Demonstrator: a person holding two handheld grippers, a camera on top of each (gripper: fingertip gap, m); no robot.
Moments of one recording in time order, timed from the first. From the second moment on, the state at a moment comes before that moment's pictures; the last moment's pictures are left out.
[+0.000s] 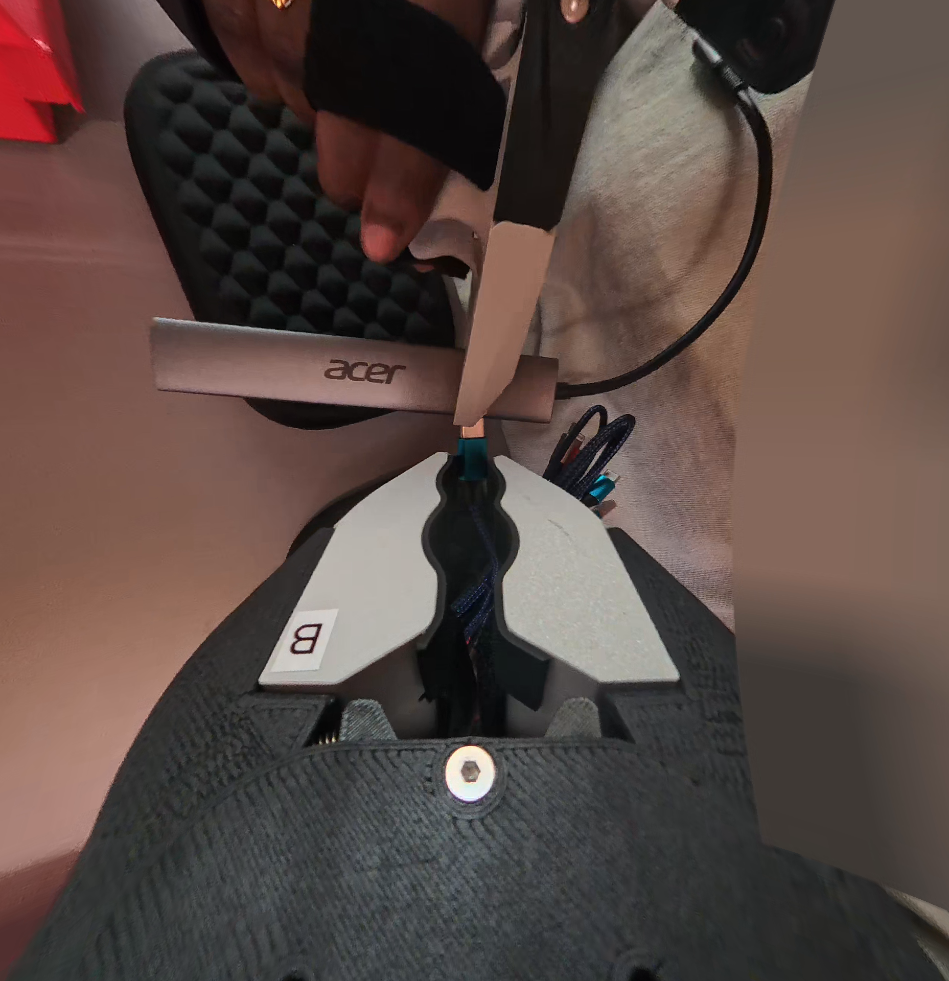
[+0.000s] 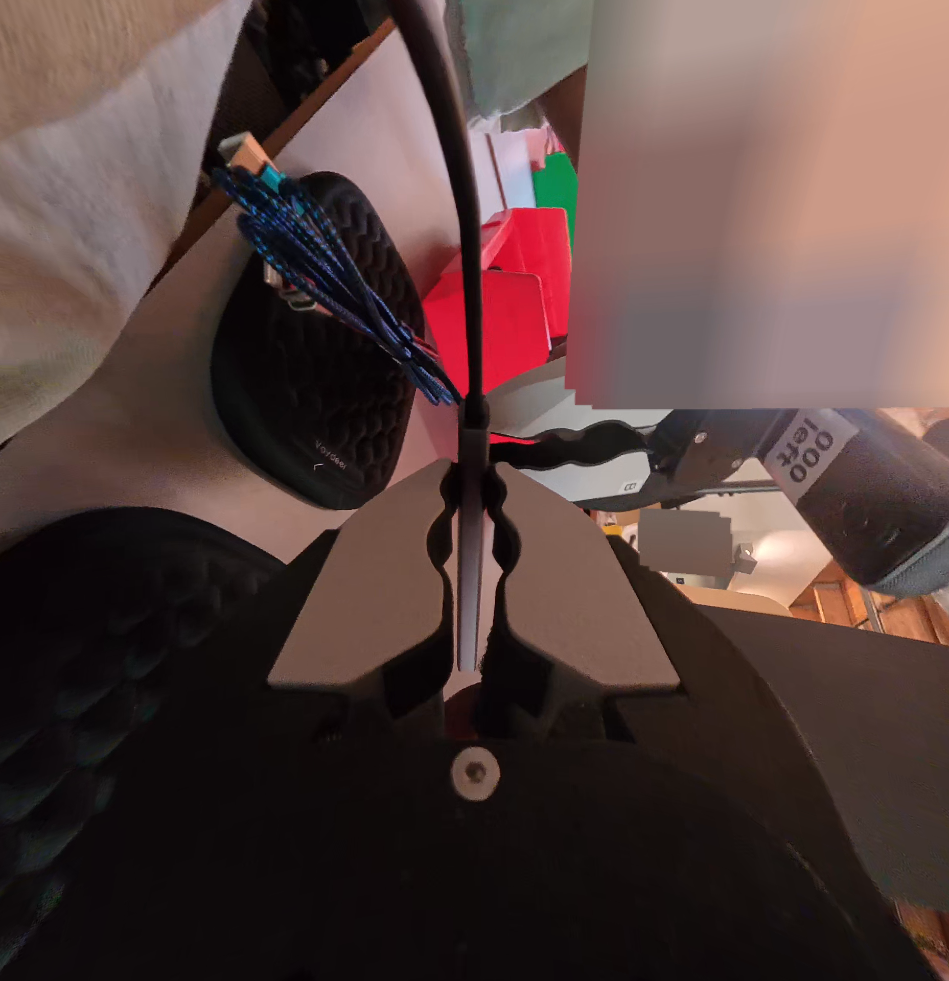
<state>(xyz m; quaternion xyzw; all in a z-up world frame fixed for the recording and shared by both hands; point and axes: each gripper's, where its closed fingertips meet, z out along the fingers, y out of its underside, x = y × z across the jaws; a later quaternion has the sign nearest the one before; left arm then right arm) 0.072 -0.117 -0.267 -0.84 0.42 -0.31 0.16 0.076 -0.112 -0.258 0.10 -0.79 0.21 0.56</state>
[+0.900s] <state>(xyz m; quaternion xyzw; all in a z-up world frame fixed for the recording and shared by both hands) 0.074 -0.109 -0.287 -0.81 0.42 -0.35 0.20 0.073 -0.108 -0.279 0.12 -0.81 0.22 0.53</state>
